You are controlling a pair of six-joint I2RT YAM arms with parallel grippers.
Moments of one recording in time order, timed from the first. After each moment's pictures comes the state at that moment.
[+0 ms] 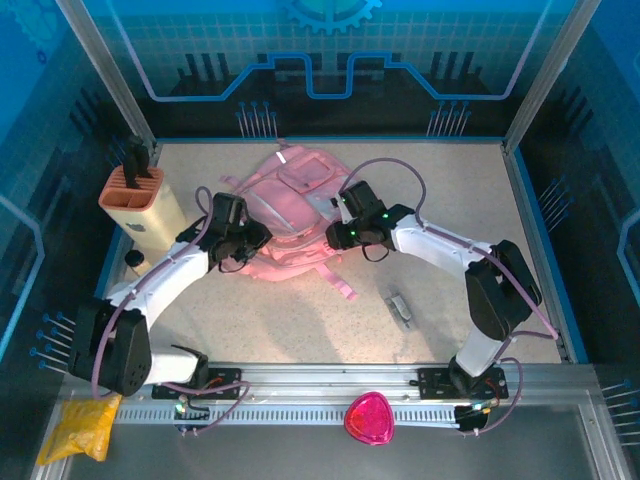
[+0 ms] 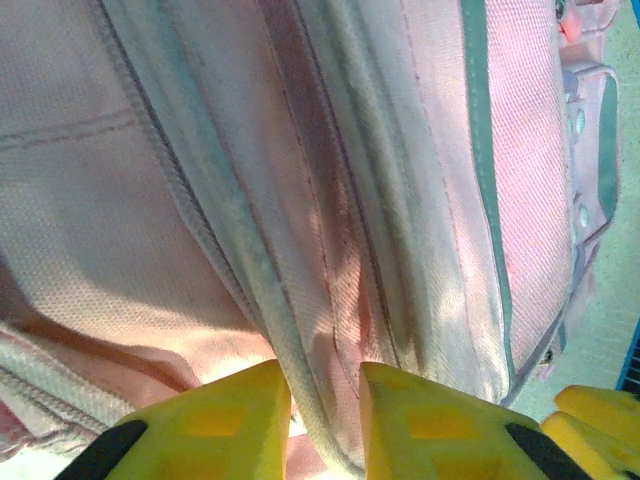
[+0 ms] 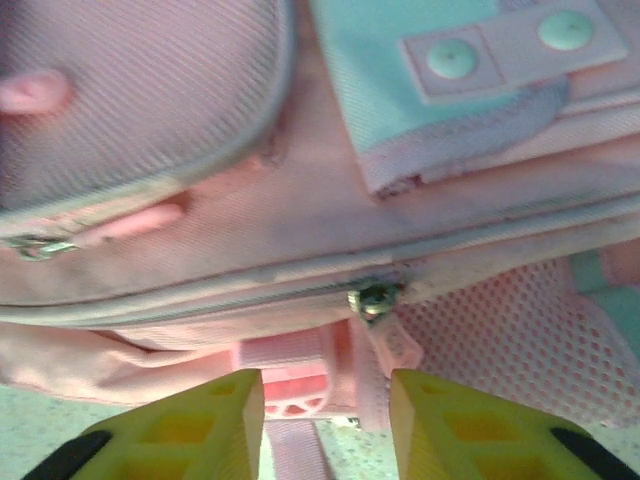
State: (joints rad) left arm -0.27 1.32 0.86 -0.42 0.18 -1.01; right arm 0.64 1.70 1.24 -0.48 -0.09 0.32
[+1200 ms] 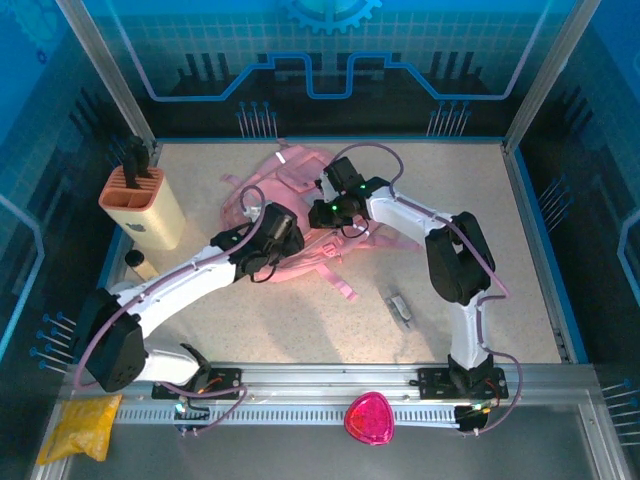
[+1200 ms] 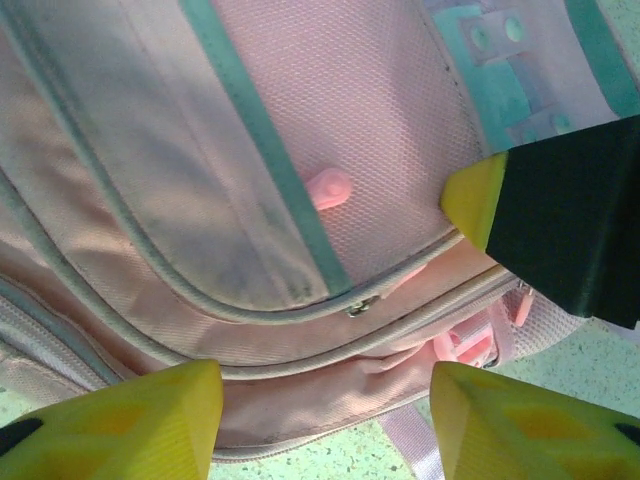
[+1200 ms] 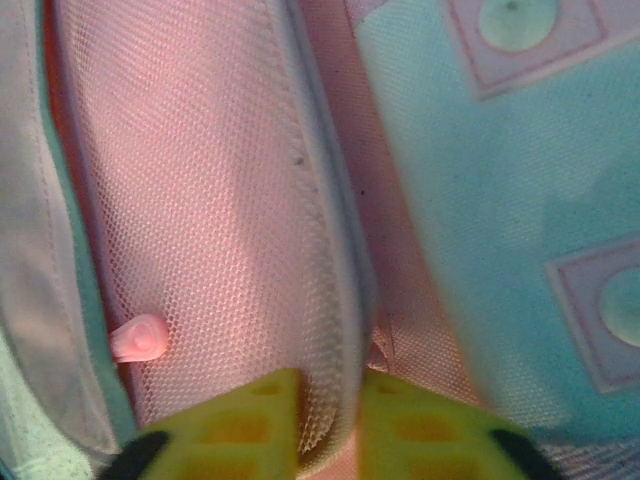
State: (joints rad) left arm -0.64 1.37 0.99 -0.55 -0.27 -0.95; right arm 0.59 2.04 1.61 -0.58 -0.34 0.46
